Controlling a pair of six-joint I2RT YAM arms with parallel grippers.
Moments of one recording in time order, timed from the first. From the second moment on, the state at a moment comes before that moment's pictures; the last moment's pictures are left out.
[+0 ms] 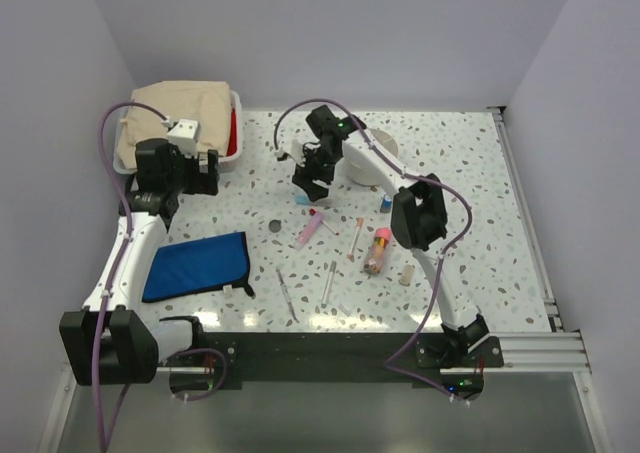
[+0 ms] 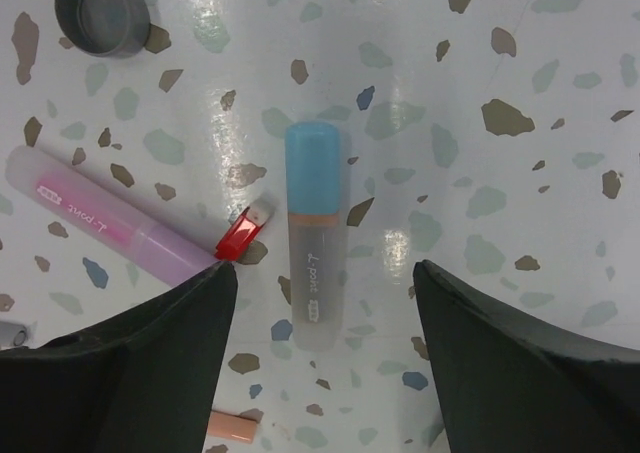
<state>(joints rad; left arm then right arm) 0.05 1.18 0.97 -0.32 0.13 0.12 0.59 2.46 2.35 -1.10 -0.42 -0.77</state>
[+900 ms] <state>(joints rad) 0.04 1.19 0.95 -0.32 0.15 0.11 0.67 2.60 2.44 -1.02 -0.26 -0.76</state>
